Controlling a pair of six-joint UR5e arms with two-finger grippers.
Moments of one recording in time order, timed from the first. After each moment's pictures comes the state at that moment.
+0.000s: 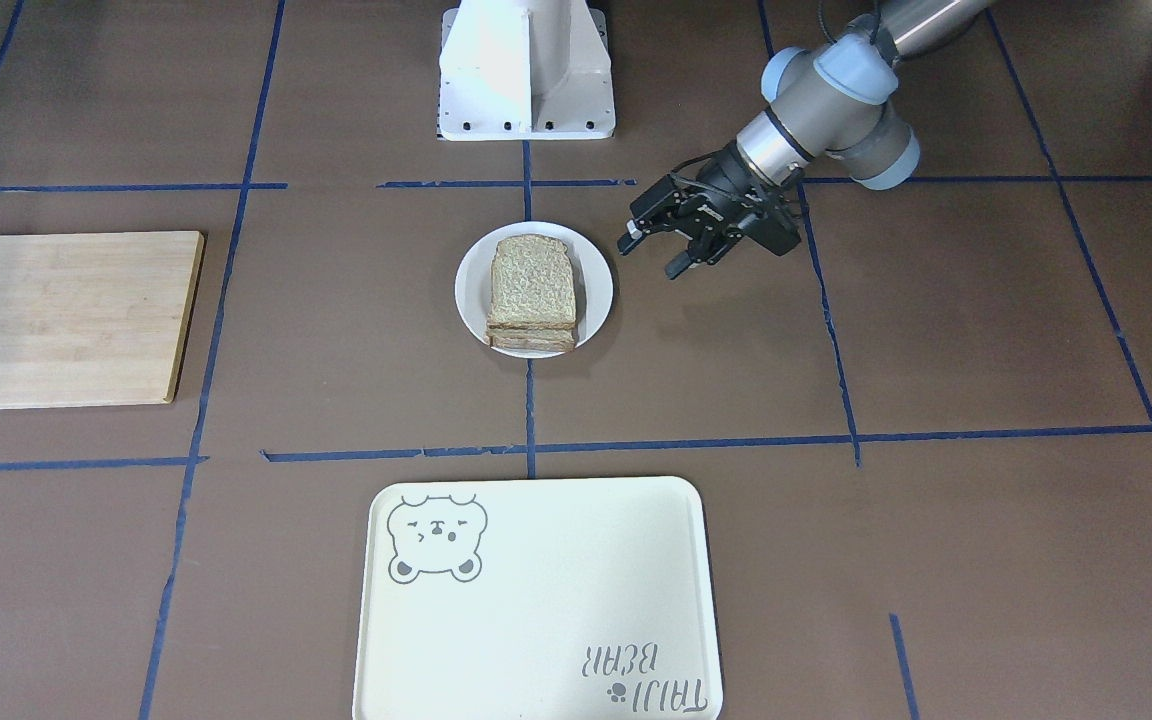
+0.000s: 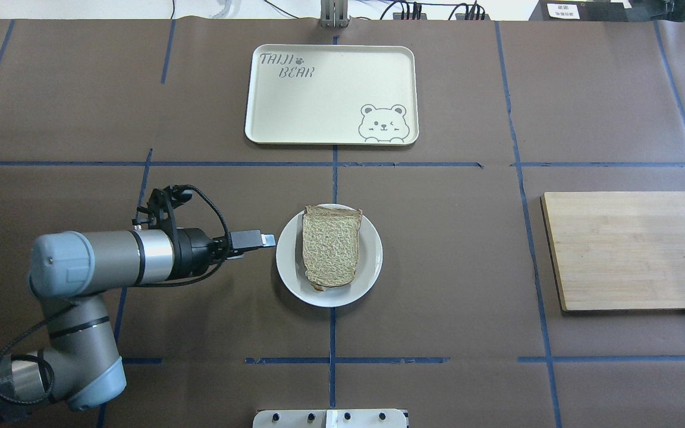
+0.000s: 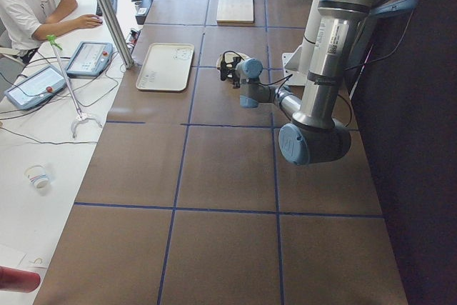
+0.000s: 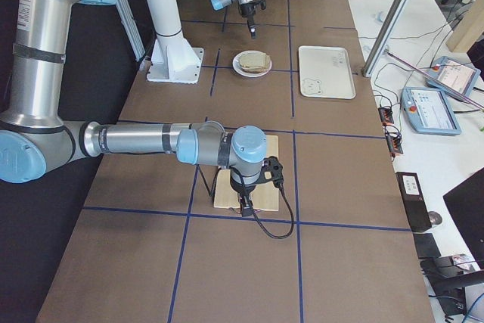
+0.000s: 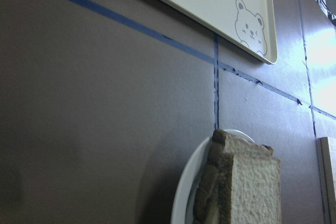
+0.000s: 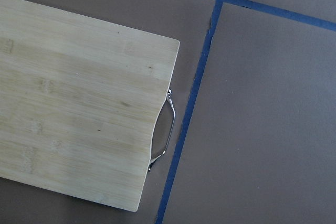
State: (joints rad) left arm -0.41 -1.86 -1.64 -2.77 -1.68 -1.60; right arm 1.54 -1.78 1.84 -1.69 2.34 -0.27
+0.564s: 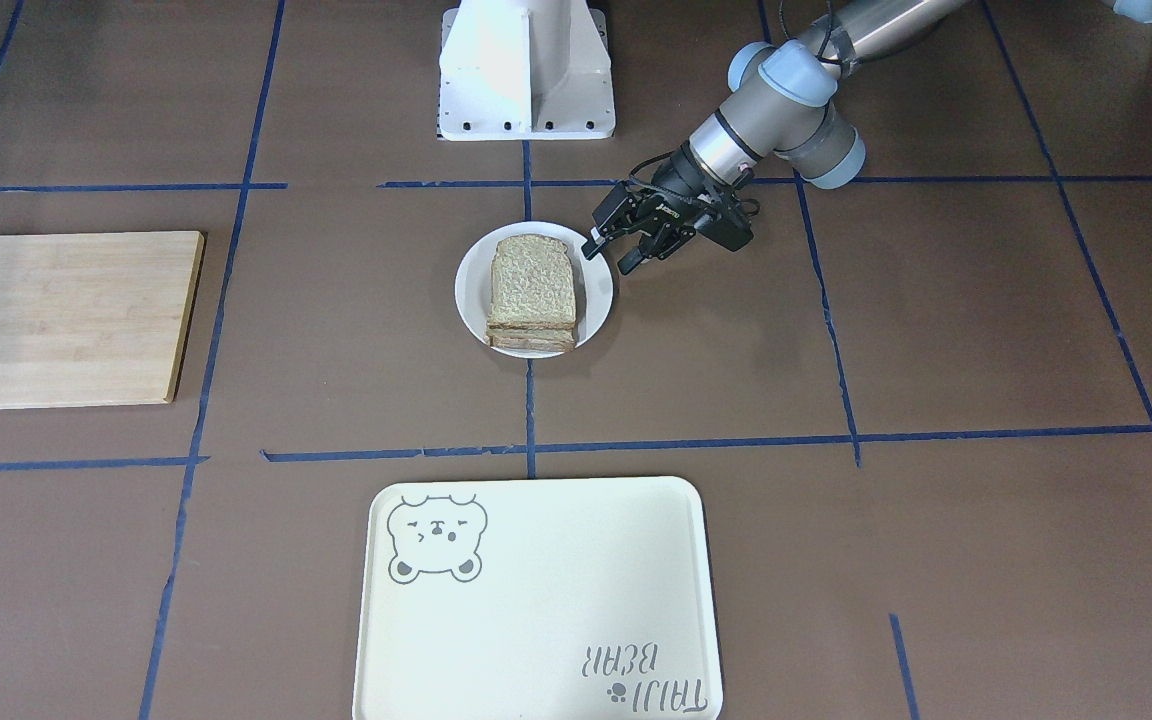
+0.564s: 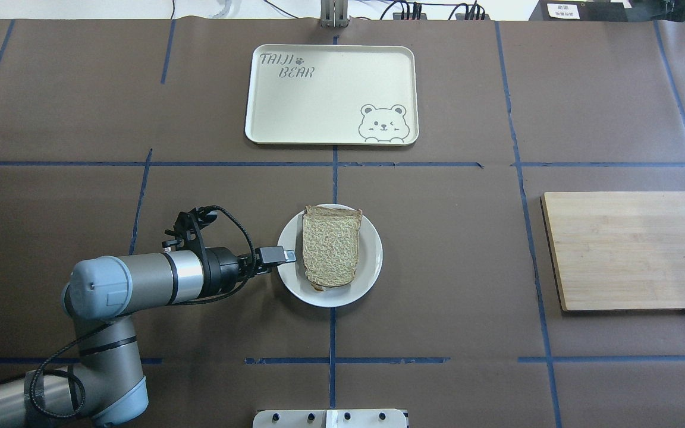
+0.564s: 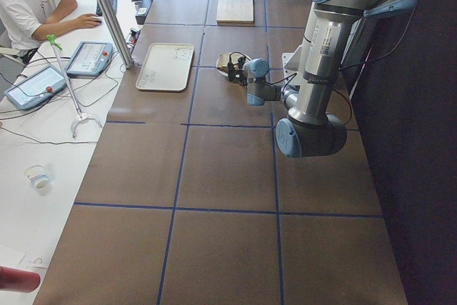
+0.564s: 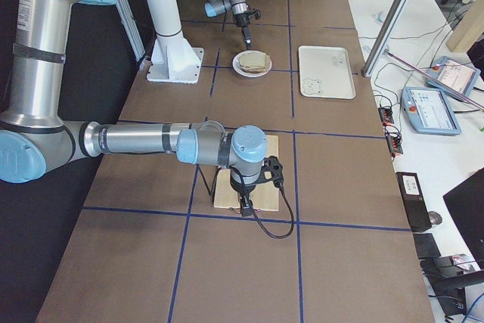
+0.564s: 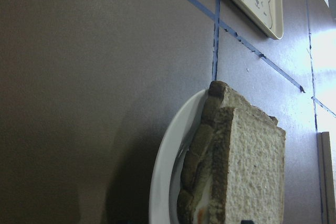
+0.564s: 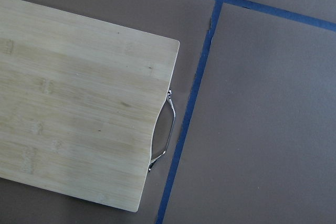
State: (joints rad) left arm -0.36 -1.92 -1.56 -2.80 -1.62 -1.69; right arm 1.54 -1.78 1.85 -1.69 2.34 -0.27
